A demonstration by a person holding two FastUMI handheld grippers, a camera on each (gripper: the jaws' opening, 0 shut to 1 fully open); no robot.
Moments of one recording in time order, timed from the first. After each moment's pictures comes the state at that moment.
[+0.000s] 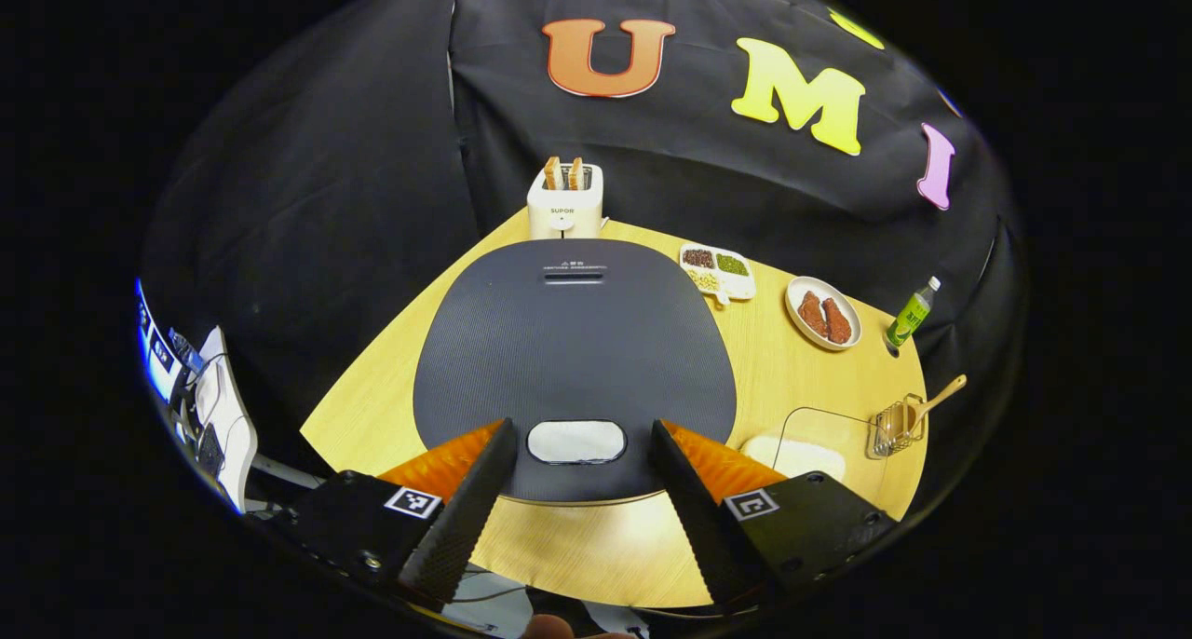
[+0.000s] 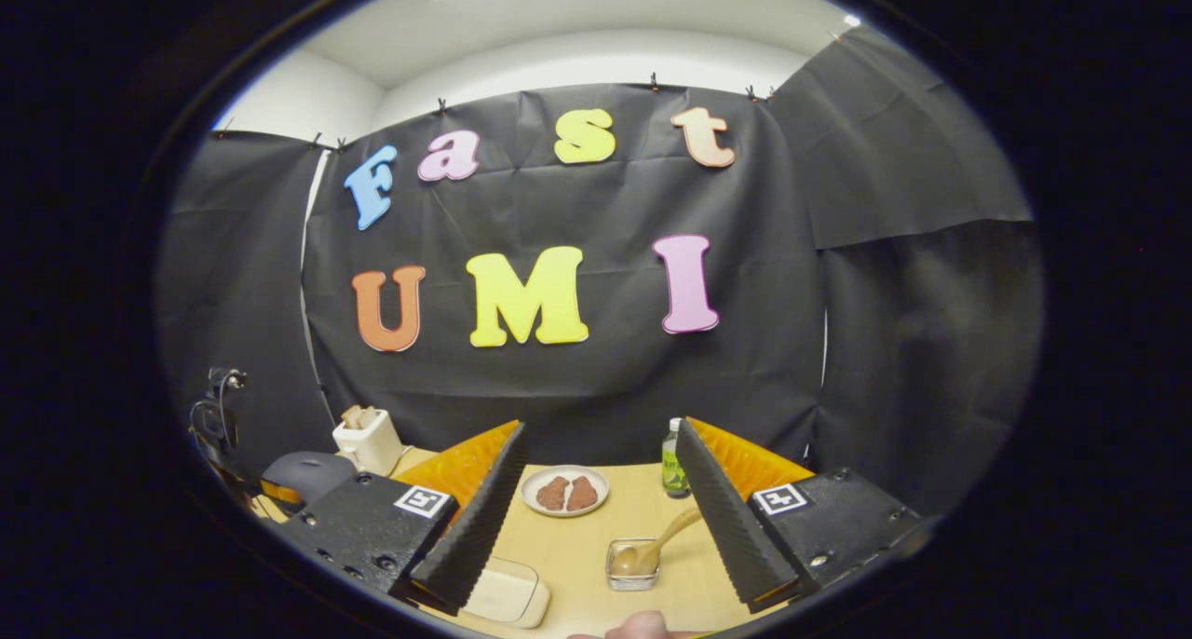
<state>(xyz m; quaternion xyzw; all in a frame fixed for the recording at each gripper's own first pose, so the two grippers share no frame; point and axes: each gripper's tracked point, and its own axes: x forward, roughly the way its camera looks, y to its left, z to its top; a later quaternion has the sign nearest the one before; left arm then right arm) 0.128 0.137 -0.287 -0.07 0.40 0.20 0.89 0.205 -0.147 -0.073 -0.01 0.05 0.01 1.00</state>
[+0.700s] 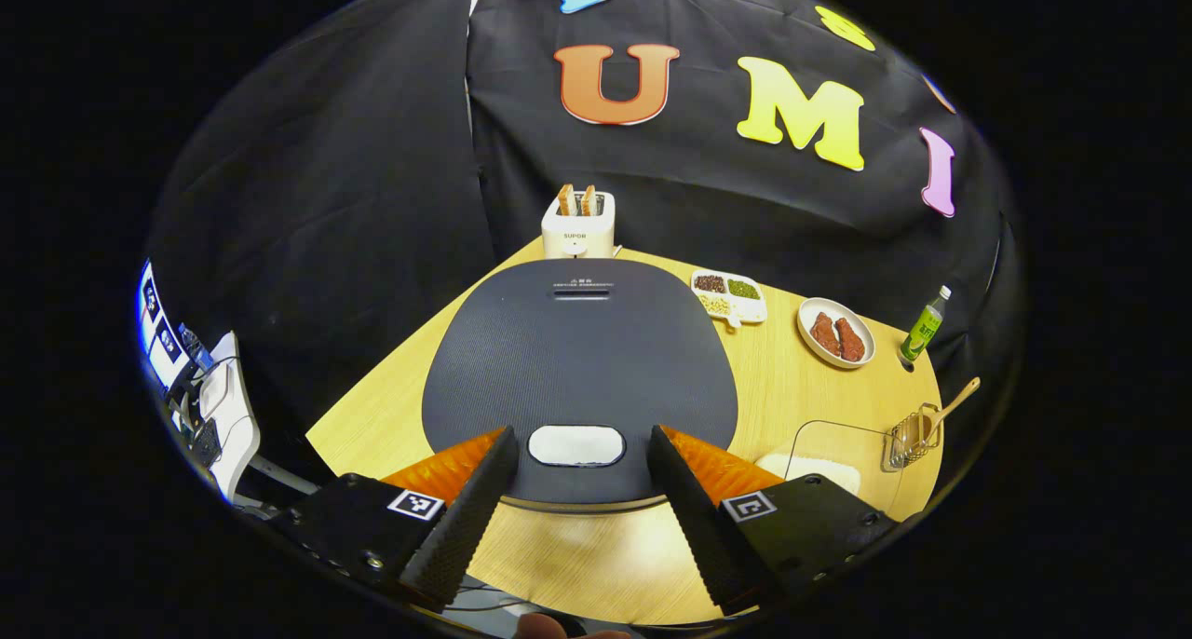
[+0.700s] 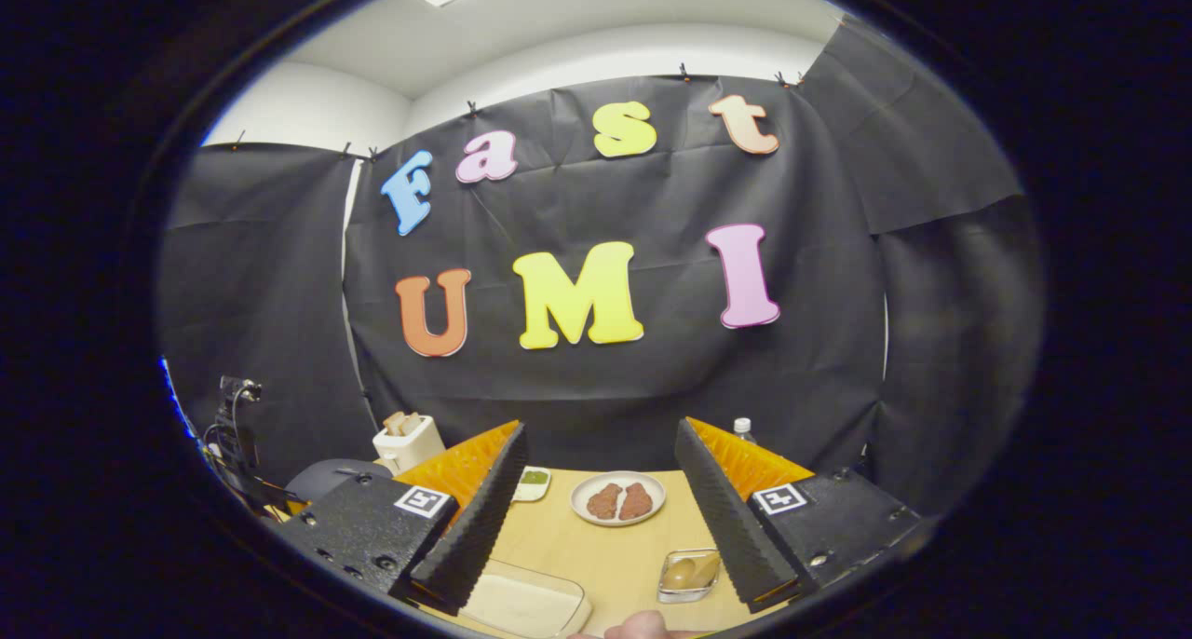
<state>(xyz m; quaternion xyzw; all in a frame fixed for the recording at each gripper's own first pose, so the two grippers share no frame) 0.133 0.133 -0.280 -0.05 0.32 0.22 0.92 0.237 -0.087 -0.091 0.01 0.05 0.10 0.99</state>
